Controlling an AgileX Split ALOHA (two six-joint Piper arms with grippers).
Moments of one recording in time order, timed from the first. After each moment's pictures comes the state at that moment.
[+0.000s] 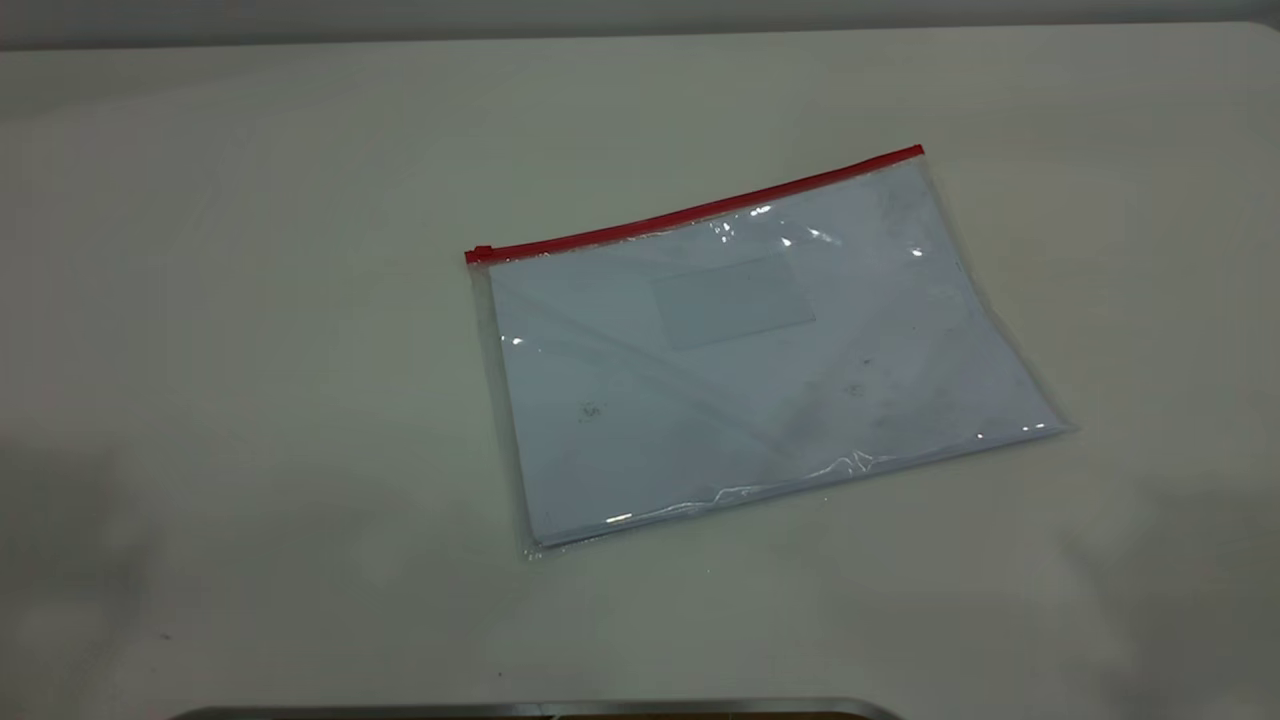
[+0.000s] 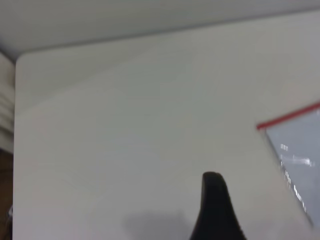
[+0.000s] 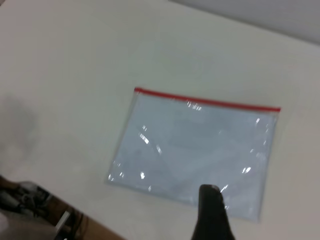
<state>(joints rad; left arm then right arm) -0.17 1.10 -1.49 0.06 1.17 -0.01 -0.06 0.96 -1.20 0.57 1.19 -0.52</state>
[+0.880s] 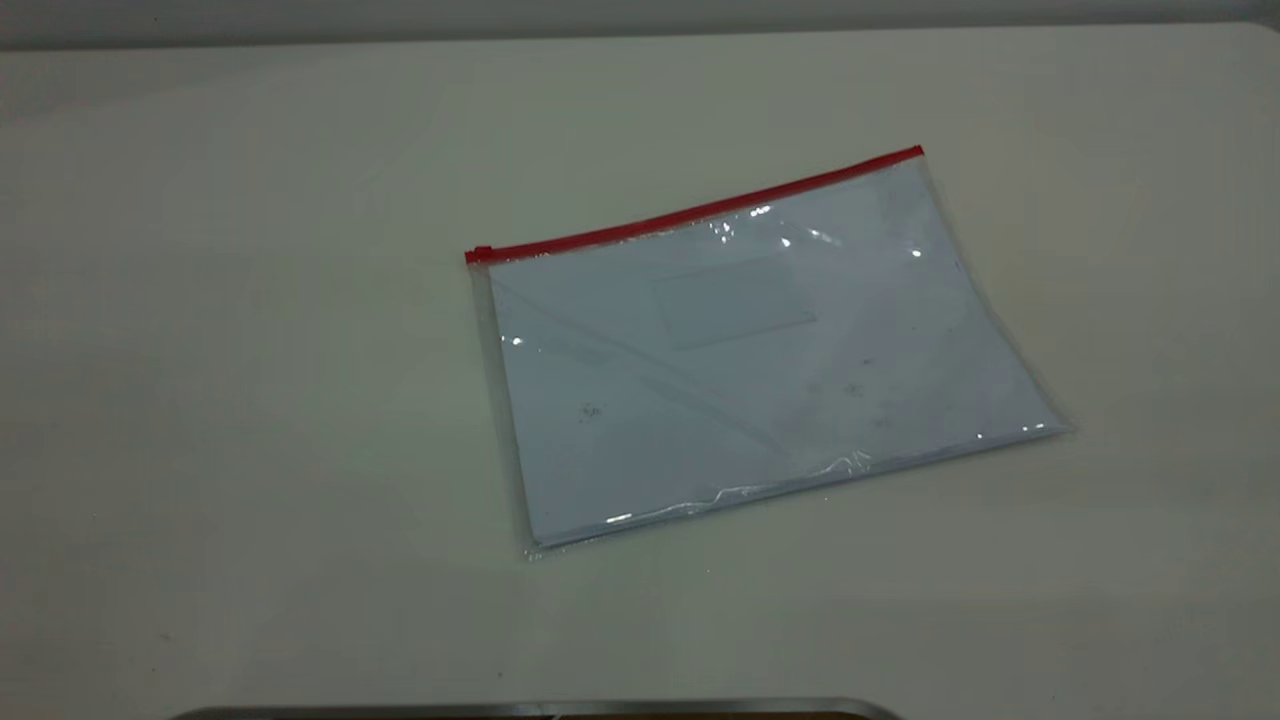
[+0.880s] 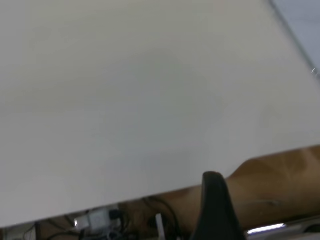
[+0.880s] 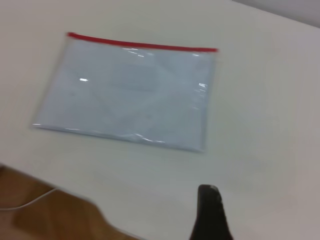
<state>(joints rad) -0.17 0.41 -0.70 0.04 1.17 0.06 -0.06 0.13 -0.61 0.30 1.20 -0.41</state>
